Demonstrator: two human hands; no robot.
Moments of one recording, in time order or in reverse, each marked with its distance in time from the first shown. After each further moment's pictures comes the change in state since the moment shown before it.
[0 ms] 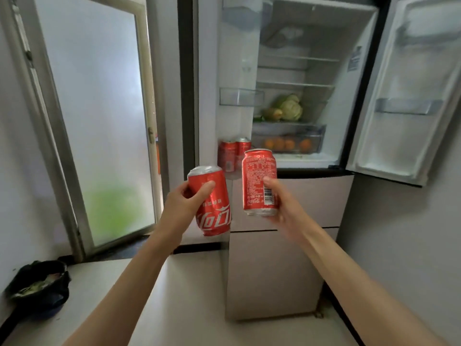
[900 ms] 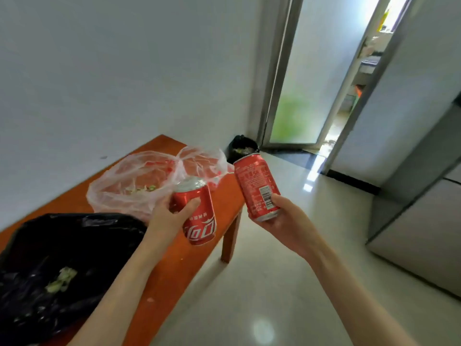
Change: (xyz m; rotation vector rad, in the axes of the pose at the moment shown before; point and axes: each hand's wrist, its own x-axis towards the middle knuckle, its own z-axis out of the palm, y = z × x) left_hand -0.483 -0.032 -0.459 0.199 0.702 -0.367; right_hand -0.275 0.237 0.449 0.266 -0.597 0.657
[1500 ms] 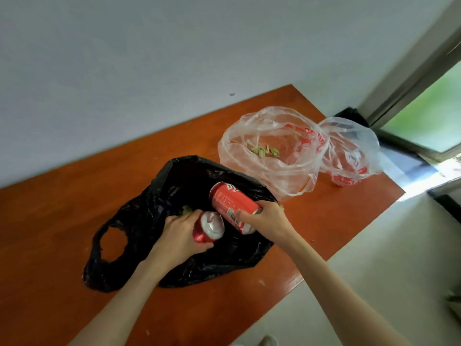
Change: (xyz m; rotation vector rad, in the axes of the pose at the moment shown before) left_hand -0.013 -0.173 -0.279 0.824 -0.013 -0.171; right_hand 0.179 0.215 0.246 -1.301 -0.202 0.268
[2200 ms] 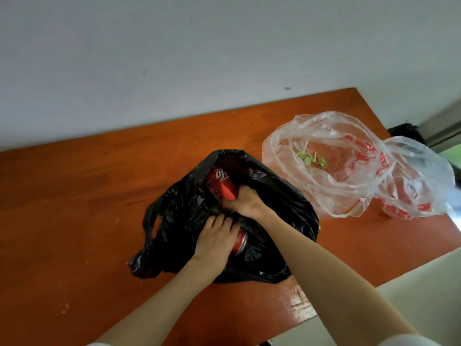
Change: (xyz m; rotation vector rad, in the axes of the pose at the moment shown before) left_hand 0.010 -0.003 0.036 0.493 -0.167 -0.081; right_hand 0.126 -0.036 0.100 -0.276 -0.249 -0.101
